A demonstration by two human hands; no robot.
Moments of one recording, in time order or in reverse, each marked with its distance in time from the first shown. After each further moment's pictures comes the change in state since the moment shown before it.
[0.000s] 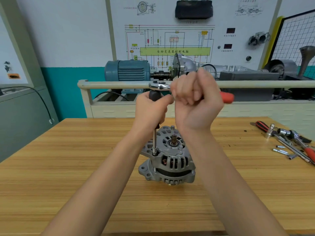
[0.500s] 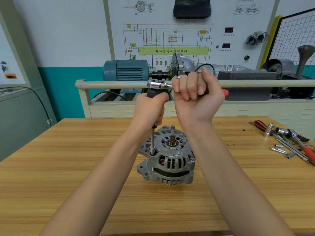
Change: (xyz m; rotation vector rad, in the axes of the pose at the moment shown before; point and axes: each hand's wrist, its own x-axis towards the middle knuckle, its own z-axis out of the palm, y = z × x) left_hand 0.005 0.002 0.001 0.003 -0.030 -0.145; right_hand 0.011 0.001 -0.017 0.255 0.143 0.236
